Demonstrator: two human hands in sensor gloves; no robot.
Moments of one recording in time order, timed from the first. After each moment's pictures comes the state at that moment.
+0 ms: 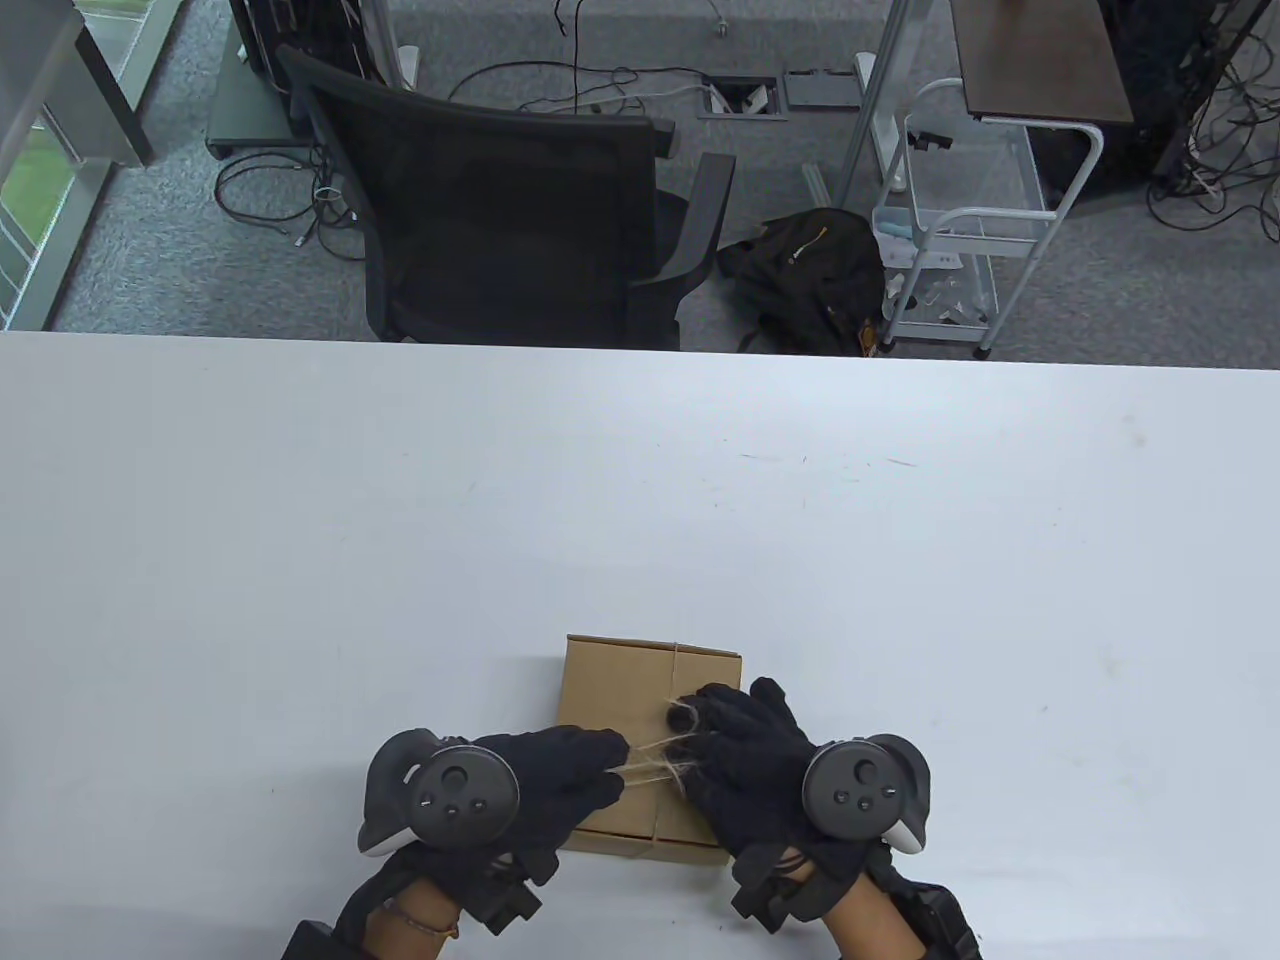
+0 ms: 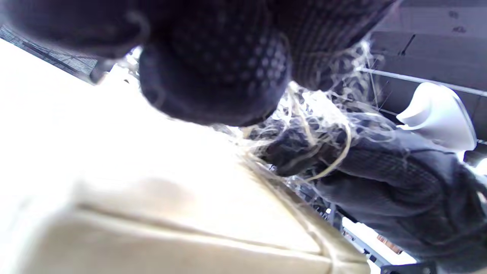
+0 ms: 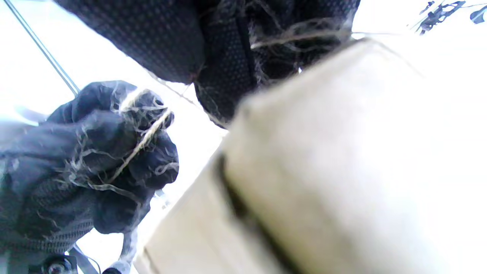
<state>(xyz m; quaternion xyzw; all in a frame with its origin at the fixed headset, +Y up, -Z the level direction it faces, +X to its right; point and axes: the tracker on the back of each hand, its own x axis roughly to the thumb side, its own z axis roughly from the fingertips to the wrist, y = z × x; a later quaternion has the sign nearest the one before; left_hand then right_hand) -0.138 -0.677 -0.143 0.01 -0.29 0.31 0.91 0.130 -0.714 -0.161 0.28 -0.01 0.85 0.44</state>
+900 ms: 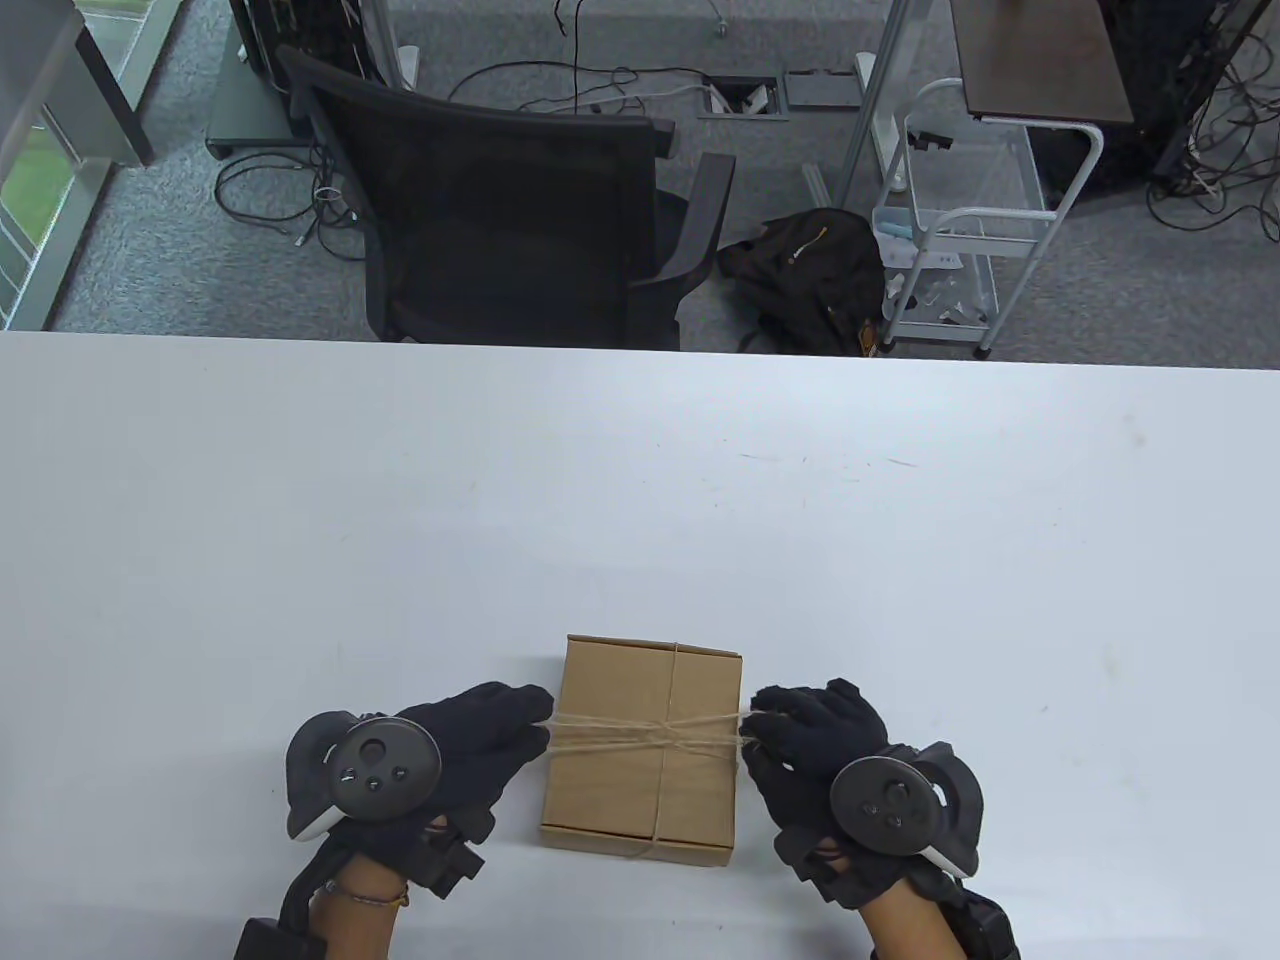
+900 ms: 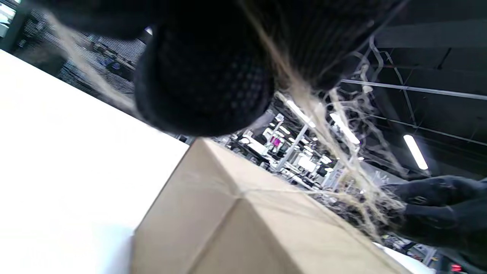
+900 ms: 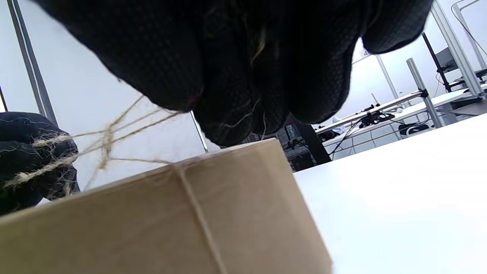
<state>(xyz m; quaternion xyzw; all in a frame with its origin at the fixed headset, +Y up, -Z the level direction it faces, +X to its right) -0.190 -0.682 -0.158 0.05 -0.21 0.30 0.93 0.168 -0.696 -0.158 0.20 -0.10 0.94 0.25</state>
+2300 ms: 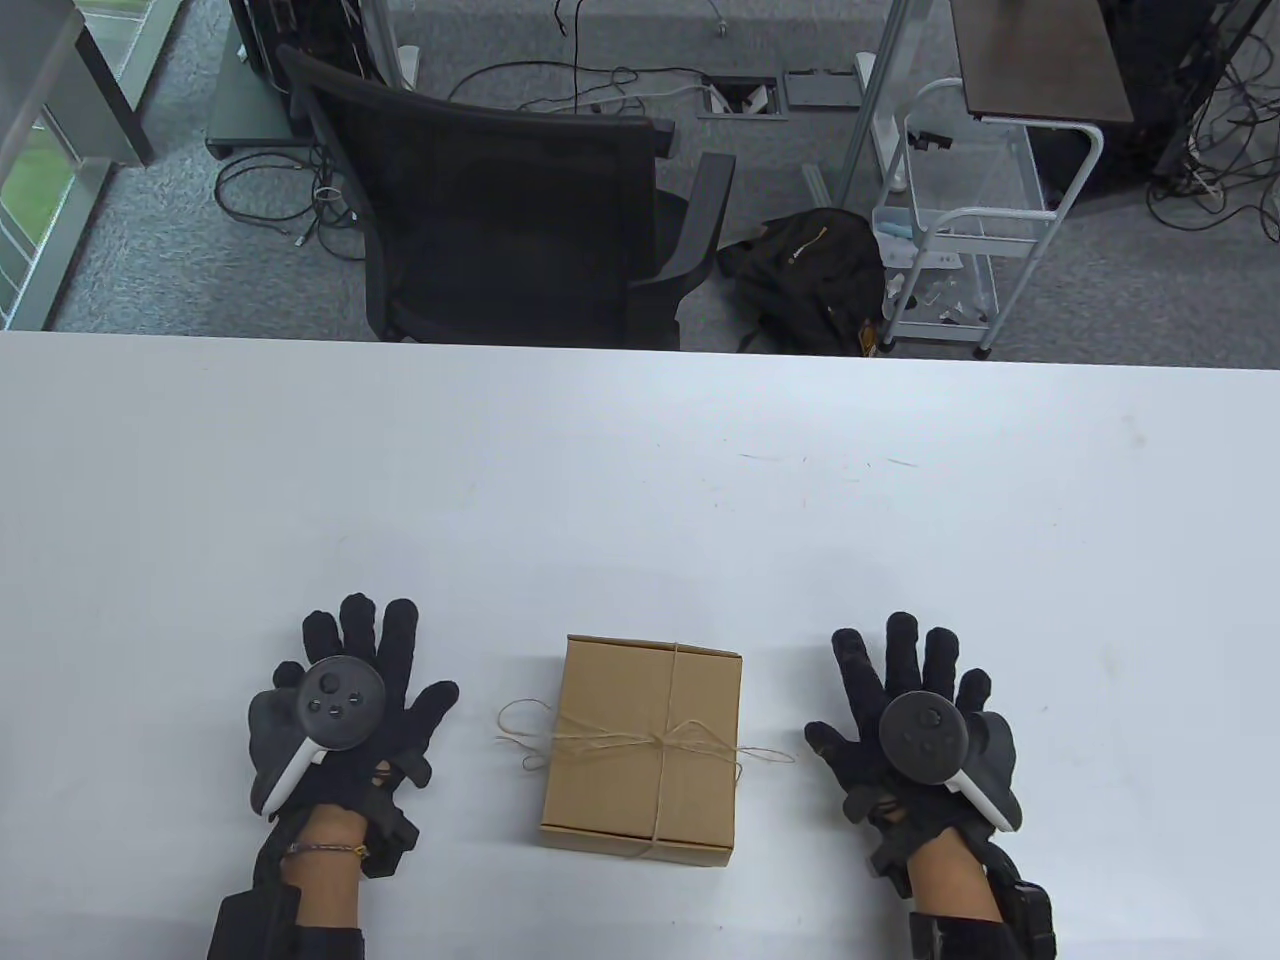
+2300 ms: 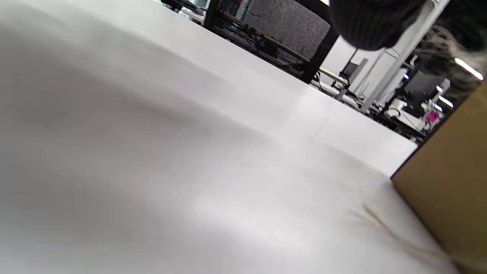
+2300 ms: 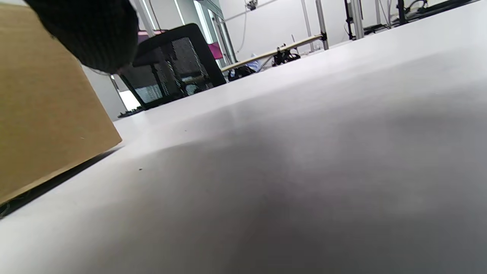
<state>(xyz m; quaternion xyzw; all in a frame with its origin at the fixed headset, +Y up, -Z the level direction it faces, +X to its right) -0.259 -0.769 -0.192 -0.08 0.02 0.21 0.97 0.234 -0.777 -0.201 0.08 0.03 0.98 0.20</state>
